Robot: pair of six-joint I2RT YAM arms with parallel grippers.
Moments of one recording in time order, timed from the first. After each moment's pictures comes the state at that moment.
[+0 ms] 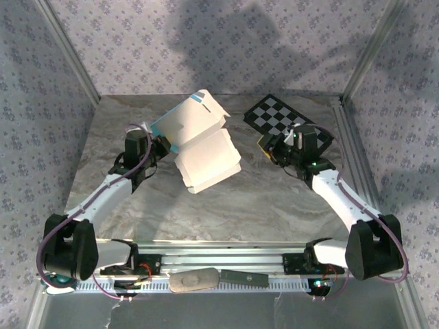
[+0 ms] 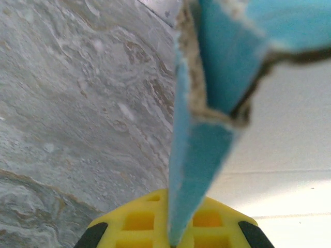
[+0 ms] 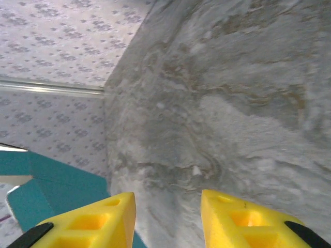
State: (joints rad) left arm -0.27 1.25 0.76 0.02 0.11 -0.80; right arm 0.27 1.26 0.84 -0.08 -0.44 1.03
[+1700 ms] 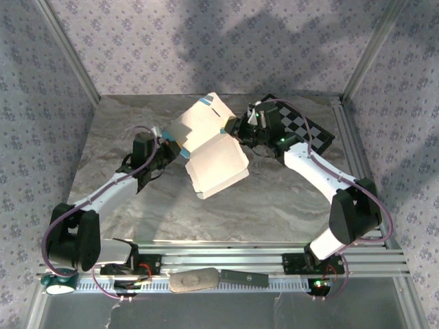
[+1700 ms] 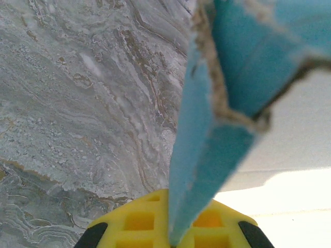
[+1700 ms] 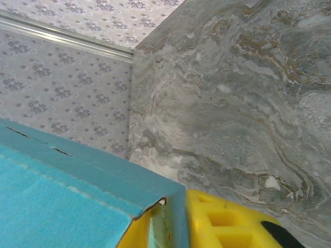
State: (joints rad) left arm -0.32 1.32 0.74 0.09 0.21 -0.89; right arm 0.51 1.56 1.25 -0.16 -0.36 0.98
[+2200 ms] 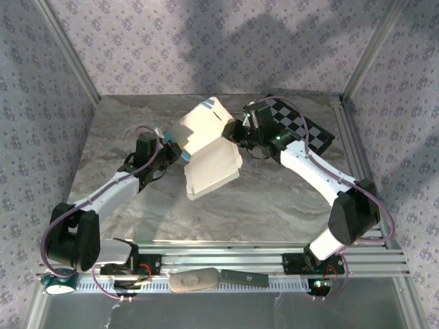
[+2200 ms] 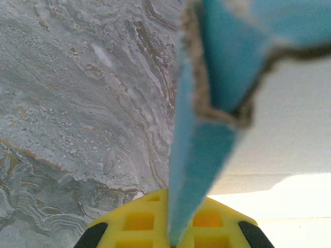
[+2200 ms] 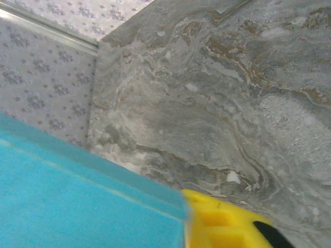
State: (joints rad) left arm -0.35 1.33 0.77 0.00 0.16 -0.87; right arm 0.58 1.56 1.33 -0.36 -0.20 0.83
